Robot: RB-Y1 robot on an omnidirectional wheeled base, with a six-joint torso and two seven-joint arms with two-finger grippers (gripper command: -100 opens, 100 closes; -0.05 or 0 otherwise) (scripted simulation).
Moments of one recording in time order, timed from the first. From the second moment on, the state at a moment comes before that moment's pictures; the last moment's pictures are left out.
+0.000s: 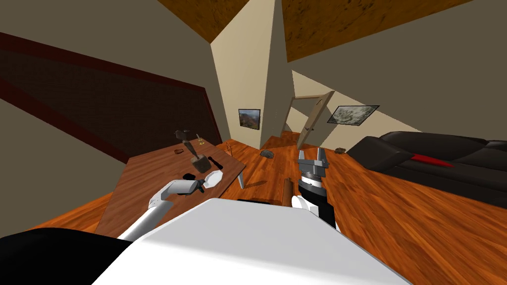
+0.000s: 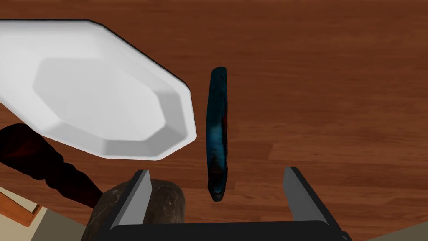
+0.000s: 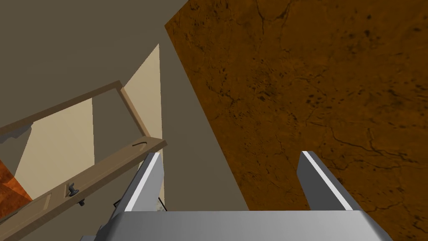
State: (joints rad) left arm 0.29 0.62 0.18 -1.58 0.34 1.07 -0.62; right arm 0.55 0.04 0.04 -2.32 -0.11 -0.50 -0.09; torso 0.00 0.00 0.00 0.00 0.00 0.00
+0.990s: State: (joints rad) left arm 0.25 0.61 0.18 -1.46 0.32 1.03 -0.60; right arm 0.55 0.04 0.04 -2.32 -0.11 -0.50 -0.09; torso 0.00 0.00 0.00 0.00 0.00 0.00
